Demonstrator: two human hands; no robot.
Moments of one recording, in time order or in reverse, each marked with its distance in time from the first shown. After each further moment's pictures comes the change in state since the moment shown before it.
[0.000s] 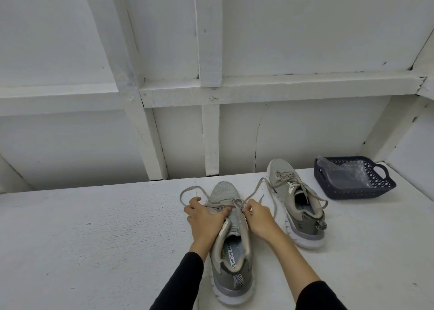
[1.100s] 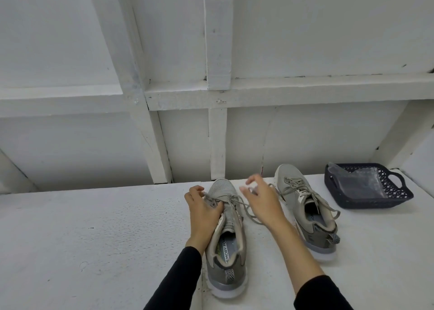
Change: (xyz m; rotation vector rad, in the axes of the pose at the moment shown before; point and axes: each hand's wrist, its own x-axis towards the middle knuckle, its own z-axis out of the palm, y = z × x) left_hand 0.033 0.006 -0.015 -0.160 0.103 0.288; right_hand 0.020 -0.048 -0.025 0.134 0.207 -0.188
